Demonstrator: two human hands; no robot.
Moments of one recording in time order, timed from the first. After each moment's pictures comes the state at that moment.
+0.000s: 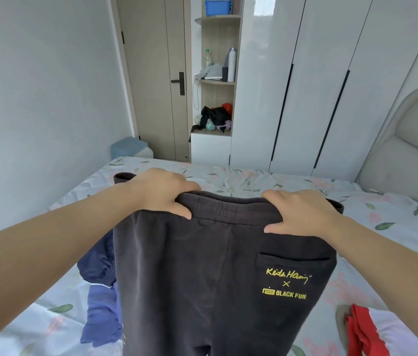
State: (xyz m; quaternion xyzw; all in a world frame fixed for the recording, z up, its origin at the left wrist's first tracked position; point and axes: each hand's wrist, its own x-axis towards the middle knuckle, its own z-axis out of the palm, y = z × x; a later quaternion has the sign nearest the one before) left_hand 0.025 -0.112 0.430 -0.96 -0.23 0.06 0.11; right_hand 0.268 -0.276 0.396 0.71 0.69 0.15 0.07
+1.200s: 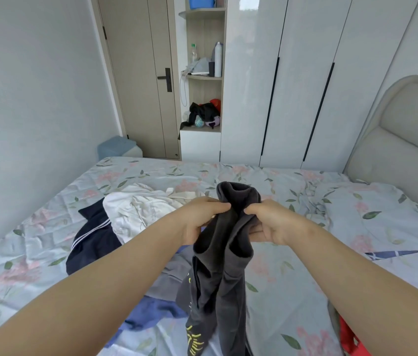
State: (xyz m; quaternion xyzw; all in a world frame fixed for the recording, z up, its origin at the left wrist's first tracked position) left_hand 0.098 -0.174 0.377 -0.60 -0.39 -0.12 -0.69; right_hand 0.229 -0.257 0.375 0.69 0.24 -0.49 -0.47
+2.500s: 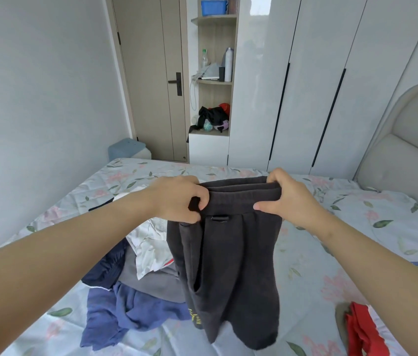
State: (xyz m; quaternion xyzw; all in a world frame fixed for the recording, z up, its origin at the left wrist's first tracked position) left_hand 0.043 -0.131 0.423 -0.97 -0.24 0.01 0.01; right_hand 0.253 -0.270 0.400 0.74 0.55 -0.13 -0.38
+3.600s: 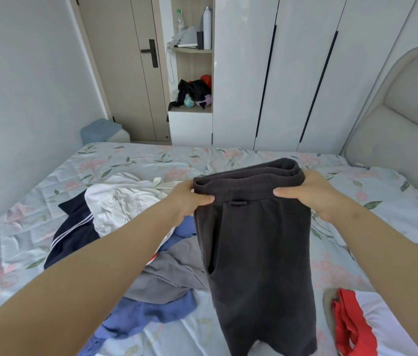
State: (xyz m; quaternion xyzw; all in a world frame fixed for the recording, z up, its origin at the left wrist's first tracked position) left_hand 0.163 -0.108 0.367 -0.65 -0.42 -0.19 -0.60; right_hand 0.361 -0.243 0.376 0.74 0.32 -0.32 -0.50
